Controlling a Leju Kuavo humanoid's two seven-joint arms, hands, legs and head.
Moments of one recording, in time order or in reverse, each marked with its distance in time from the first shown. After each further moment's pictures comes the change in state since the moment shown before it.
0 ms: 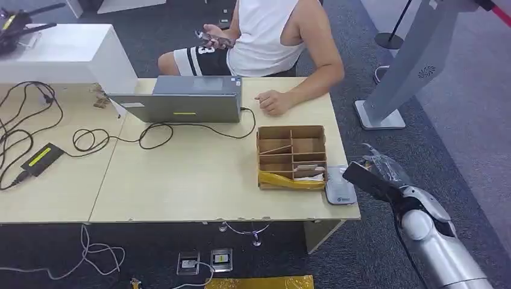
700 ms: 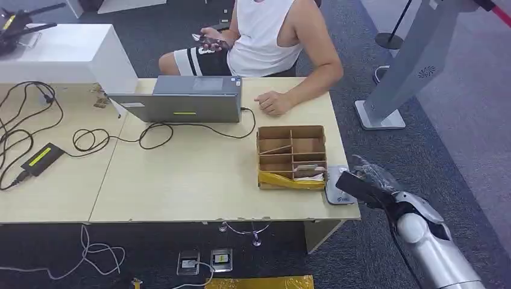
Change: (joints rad) left arm -0.001 -0.001 0.000 0.000 -0.016 -0.009 0.004; right arm 0.017 0.021 0.000 0.013 0.020 0.111 -0.018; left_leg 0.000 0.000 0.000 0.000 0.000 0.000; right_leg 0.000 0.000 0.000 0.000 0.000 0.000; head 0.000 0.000
